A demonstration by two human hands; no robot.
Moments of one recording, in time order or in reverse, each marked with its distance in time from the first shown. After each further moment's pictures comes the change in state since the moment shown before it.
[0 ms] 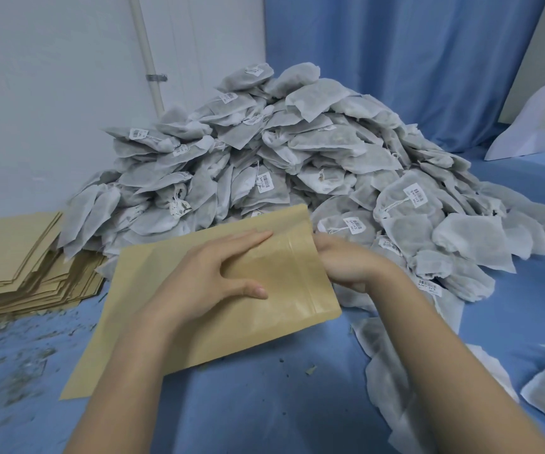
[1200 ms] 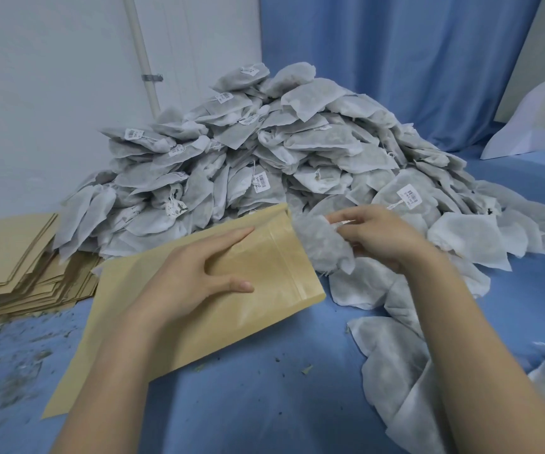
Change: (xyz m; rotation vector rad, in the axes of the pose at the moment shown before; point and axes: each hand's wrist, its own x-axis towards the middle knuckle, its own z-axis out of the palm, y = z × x) left_hand -0.004 -0.003 -0.007 -0.039 0.036 -0.090; right_hand -0.023 -0.001 -0.045 0.034 0.398 0.089
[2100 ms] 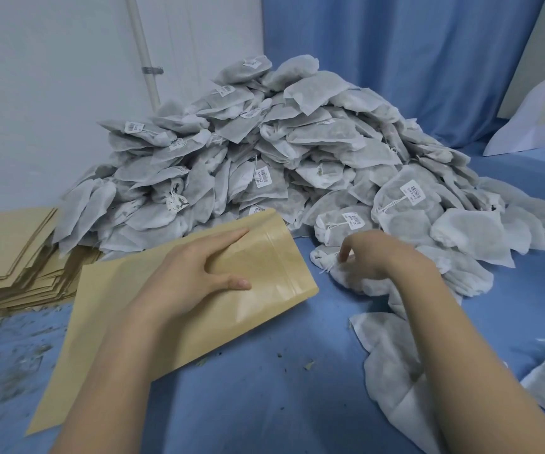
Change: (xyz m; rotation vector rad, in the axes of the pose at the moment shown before) left_hand 0.000 -0.012 0.001 0.094 -0.007 -0.064; right_hand 0.015 0.025 0.010 -1.013 -0.045 0.204
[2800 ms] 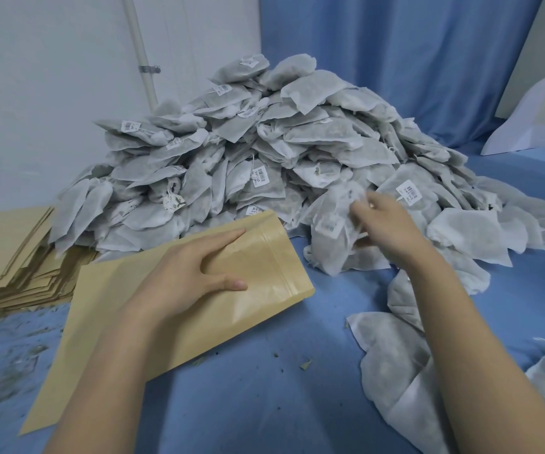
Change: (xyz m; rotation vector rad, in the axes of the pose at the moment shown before) left_hand 0.000 0.000 0.001 -0.042 -0.001 0.021; right_hand 0.006 0.011 -0.010 1.077 0.373 -0.127
